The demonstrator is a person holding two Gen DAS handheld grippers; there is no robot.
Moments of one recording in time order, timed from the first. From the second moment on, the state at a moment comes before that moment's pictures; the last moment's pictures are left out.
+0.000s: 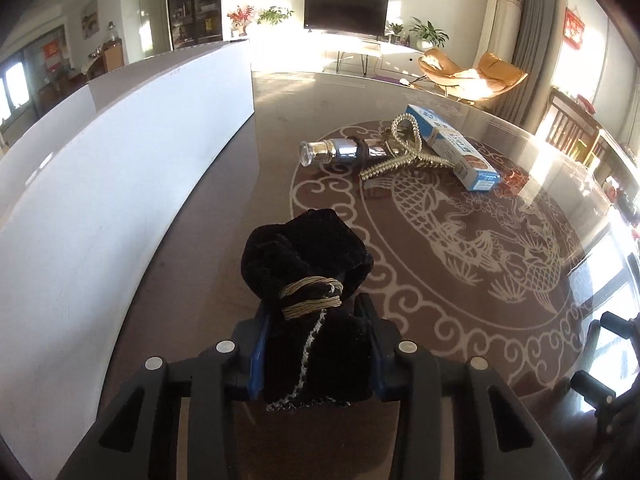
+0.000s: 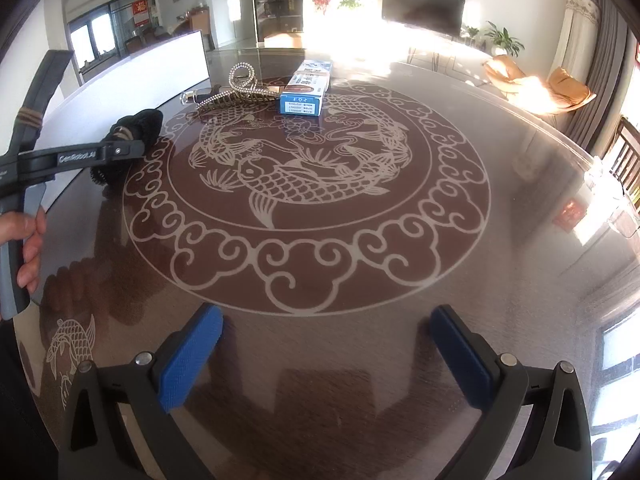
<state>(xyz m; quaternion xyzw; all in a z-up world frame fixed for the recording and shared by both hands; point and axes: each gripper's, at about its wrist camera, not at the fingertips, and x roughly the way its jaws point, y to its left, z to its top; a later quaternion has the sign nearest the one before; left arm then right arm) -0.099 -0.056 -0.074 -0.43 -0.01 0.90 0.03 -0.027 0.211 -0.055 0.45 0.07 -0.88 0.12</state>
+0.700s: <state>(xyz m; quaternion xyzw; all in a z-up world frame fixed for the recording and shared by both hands) -0.085 -0.055 -0.075 -0.43 0.00 0.90 0.03 -0.138 0.194 -0.017 0.44 0.00 -0.89 0.15</state>
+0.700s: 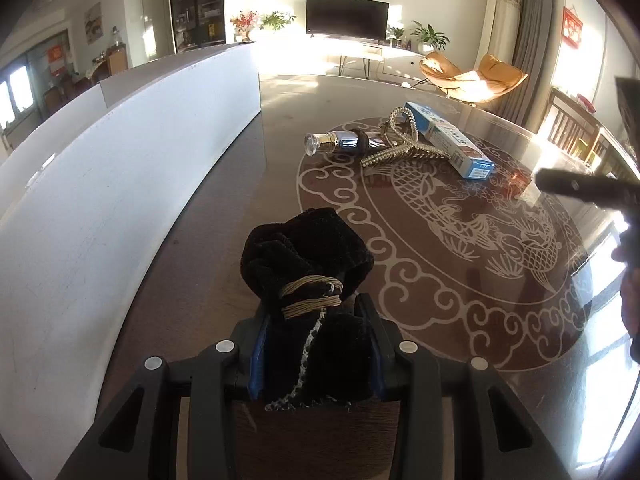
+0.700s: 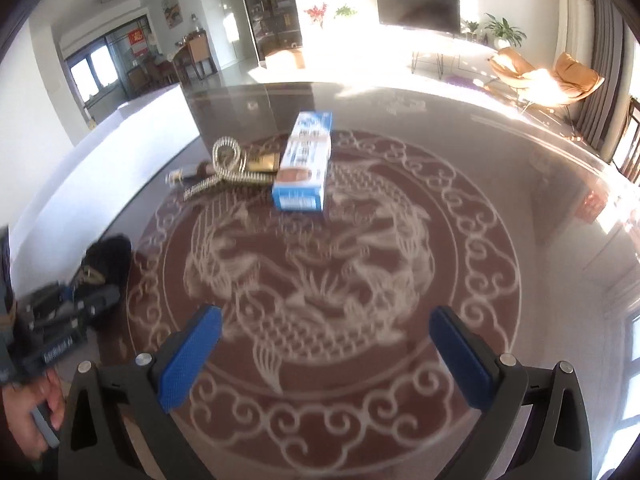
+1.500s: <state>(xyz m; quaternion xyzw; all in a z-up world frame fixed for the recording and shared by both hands) -0.082 -0.060 -0.072 -0.43 -0.04 0.90 0.05 -0.119 0.120 -0.050 0.48 0.12 -0.84 0.23</state>
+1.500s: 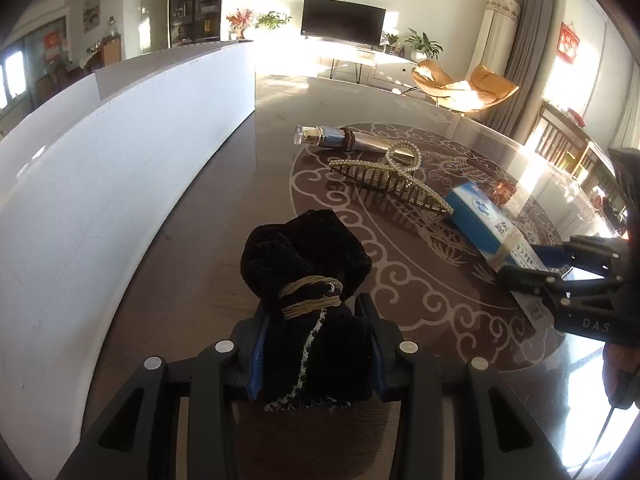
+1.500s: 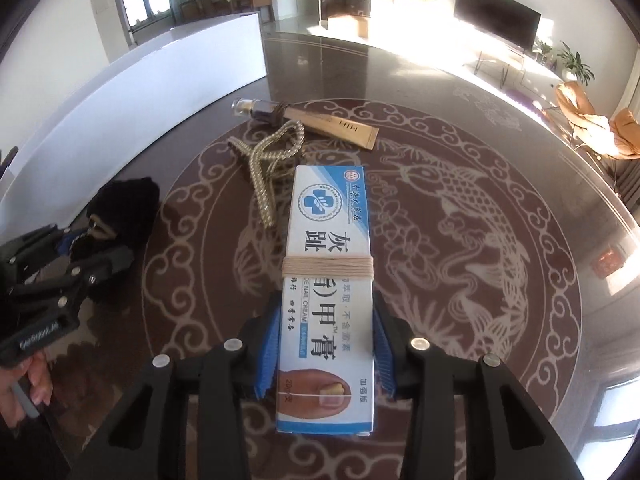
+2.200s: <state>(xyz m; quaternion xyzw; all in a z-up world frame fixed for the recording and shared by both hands) -0.080 -0.037 -0.081 -0.46 0.02 0.89 0.03 -0.047 0.224 -0.060 0.45 0.06 -0.88 0.10</state>
